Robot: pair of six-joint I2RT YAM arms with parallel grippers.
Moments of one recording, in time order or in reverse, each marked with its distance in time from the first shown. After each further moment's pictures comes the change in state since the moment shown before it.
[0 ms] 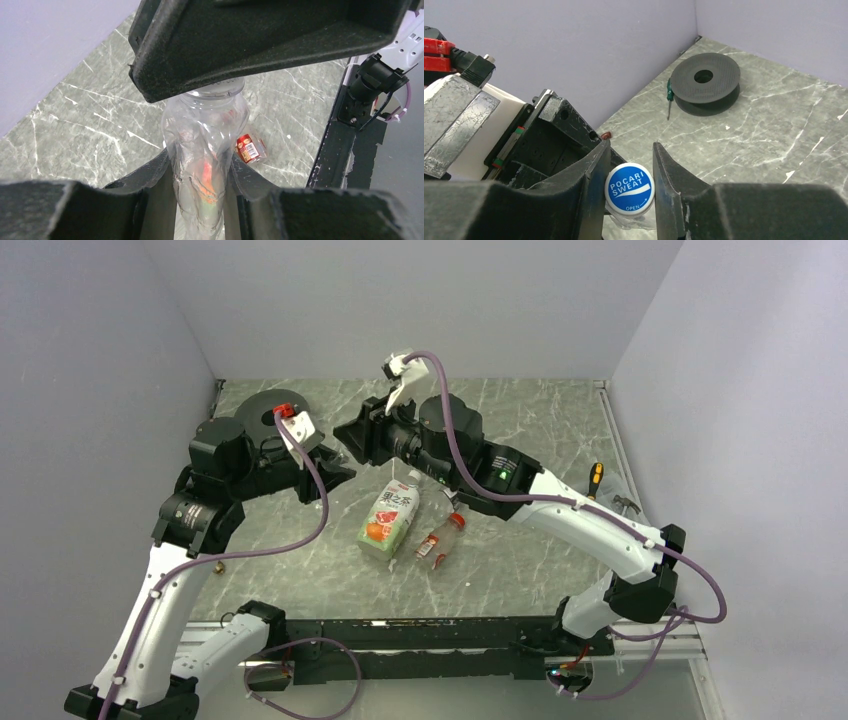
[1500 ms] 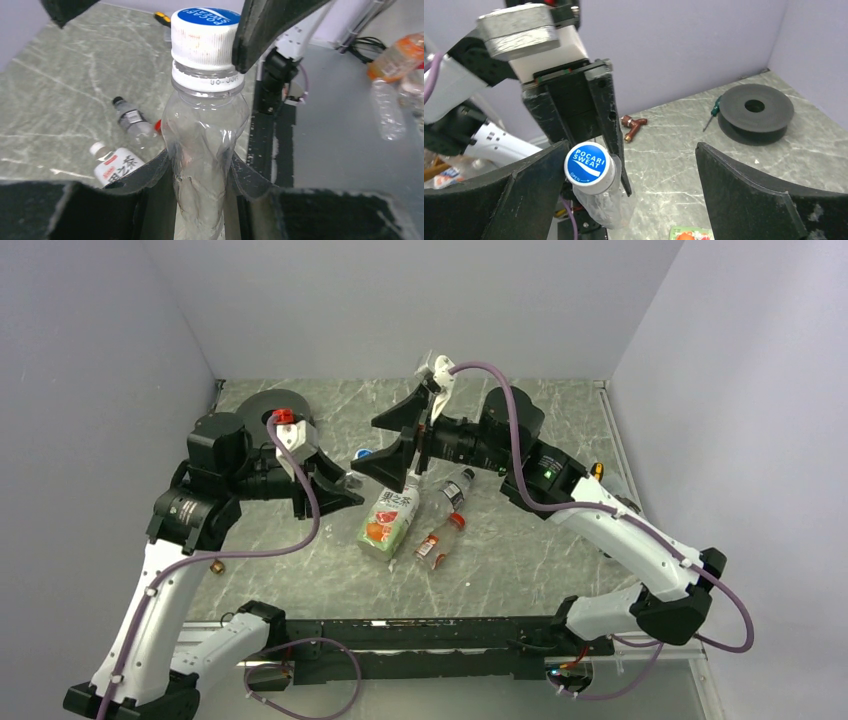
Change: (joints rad) left arm 0.000 0.037 0.069 -0.112 0.362 -0.023; right arm -0.170 -0.185 -0.196 0.142 -0.620 -0.160
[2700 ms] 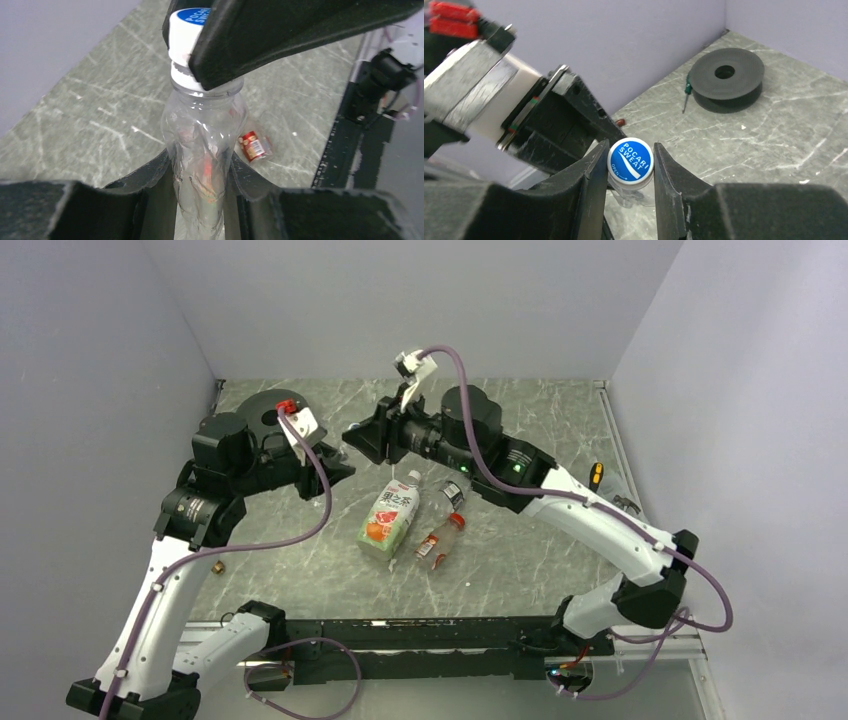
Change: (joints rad) left arm 0.005 -0.010 -0.054 0.093 -0.414 0.048; right arm 0.077 0.158 0.145 -0.116 0.410 0.167
